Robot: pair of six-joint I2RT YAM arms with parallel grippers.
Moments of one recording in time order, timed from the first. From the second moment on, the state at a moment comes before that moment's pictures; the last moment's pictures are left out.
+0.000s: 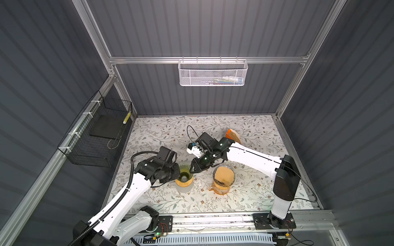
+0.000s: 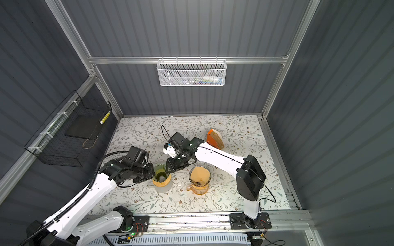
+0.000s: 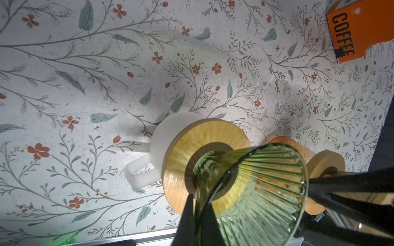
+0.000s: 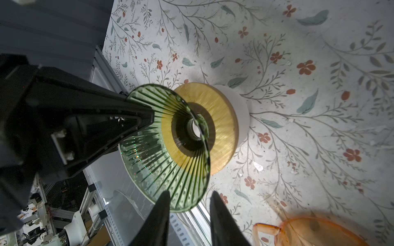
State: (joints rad) left arm -0.53 1.01 0.90 -1.02 0.11 -0.74; right arm 0.94 1.84 1.58 -0.83 -0.50 0.40
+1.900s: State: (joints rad) left arm -0.54 0.99 0.97 -1.11 0.10 -0.70; right arm 0.94 1.87 1.60 -0.80 -0.43 0.41
